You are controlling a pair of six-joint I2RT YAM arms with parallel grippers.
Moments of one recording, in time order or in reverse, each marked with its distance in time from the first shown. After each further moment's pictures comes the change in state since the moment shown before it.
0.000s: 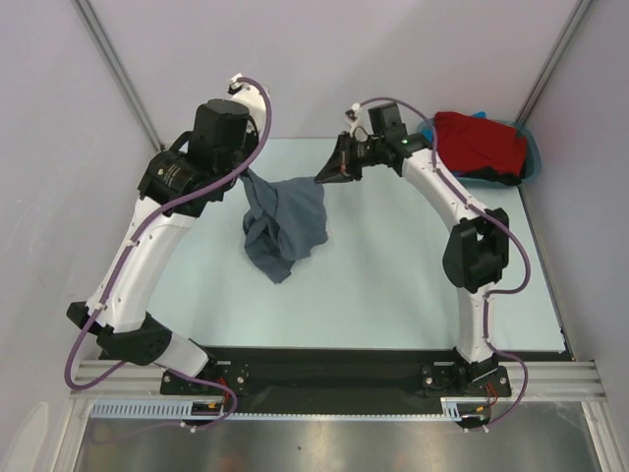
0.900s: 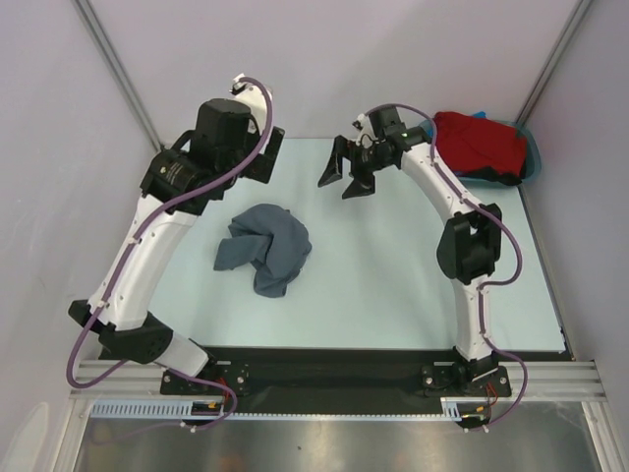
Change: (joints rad) left arm 0.008 0.009 -0.002 -0.003 0.072 -0.035; right arm -0.040 0.072 0.137 -0.304 0.188 -0.133
